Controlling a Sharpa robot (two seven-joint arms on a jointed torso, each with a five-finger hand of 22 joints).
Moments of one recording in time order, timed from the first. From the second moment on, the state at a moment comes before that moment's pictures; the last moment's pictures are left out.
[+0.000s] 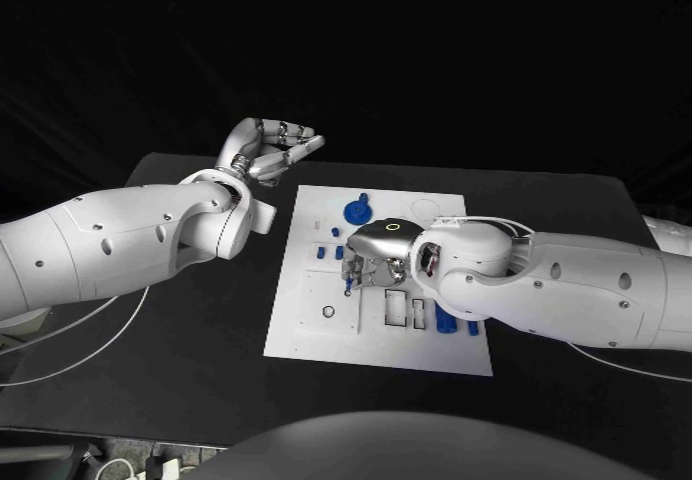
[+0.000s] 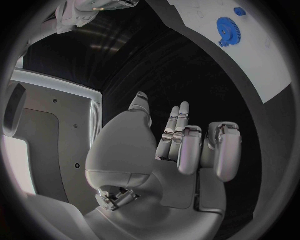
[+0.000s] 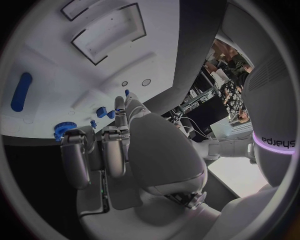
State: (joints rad) left arm 1.33 -0.75 -0.23 1.37 -0.30 -0.61 0.48; left_hand 1.28 -0.08 -0.09 0.30 0.15 0.91 0.17 0.10 0.08 1.05 0.12 0.08 0.06 1.46 0.06 1.53 1.31 0.01 1.47 0.16 1.55 1.31; right arm 1.26 -0.63 -0.21 1.65 -1.58 -0.10 -0.18; right_hand 1.60 0.03 0.13 0.21 0.04 1.13 0.11 0.08 0.08 1.21 0.06 0.07 0.06 1.46 0.00 1.57 1.31 0.01 1.47 0.10 1.57 1.31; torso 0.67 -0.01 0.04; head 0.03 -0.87
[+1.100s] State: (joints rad) left arm 1.33 -0.76 -0.23 1.38 -0.30 -0.61 0.48; left_hand 1.28 -0.08 -0.09 0.29 0.15 0.91 0.17 0.10 0.08 1.05 0.12 0.08 0.06 1.46 0.06 1.53 1.31 0.01 1.47 0.16 1.55 1.31; right arm 1.23 -0.61 -0.21 1.62 -1.65 -0.10 -0.17; right_hand 1.60 0.03 0.13 0.21 0.05 1.12 0.11 0.08 0.08 1.21 0.06 0.07 0.06 1.46 0.00 1.57 1.31 0.01 1.46 0.11 1.57 1.31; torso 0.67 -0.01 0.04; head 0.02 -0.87
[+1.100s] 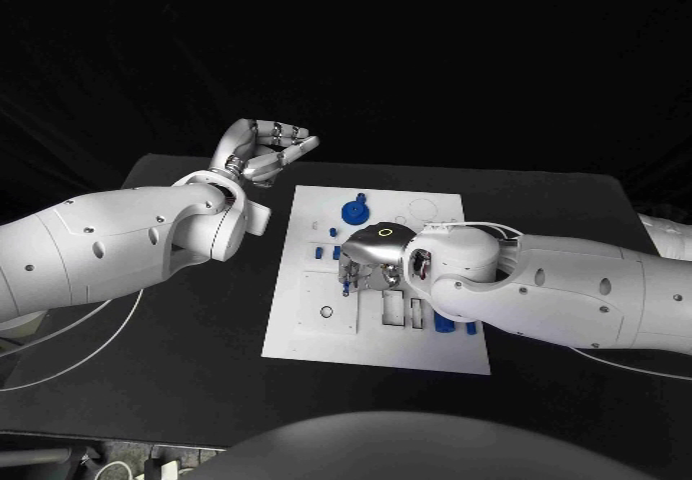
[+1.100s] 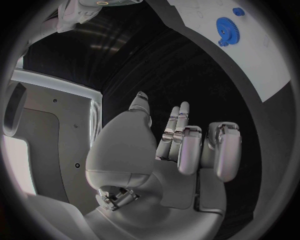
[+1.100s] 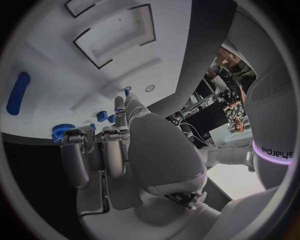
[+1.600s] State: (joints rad) left arm 1.33 -0.76 -0.23 1.38 -0.30 -0.61 0.48; left_hand 1.28 -0.08 -0.09 0.29 0.15 0.91 0.17 0.10 0.08 1.05 0.12 0.08 0.06 1.46 0.06 1.53 1.31 0.01 1.47 0.16 1.55 1.31; right arm 1.23 -0.60 -0.21 1.61 -1.65 -0.10 -0.17; right_hand 1.60 0.03 0.13 0.21 0.05 1.12 0.11 0.08 0.08 1.21 0.06 0.07 0.06 1.46 0.00 1.57 1.31 0.01 1.46 0.11 1.57 1.31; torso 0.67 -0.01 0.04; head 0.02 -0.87
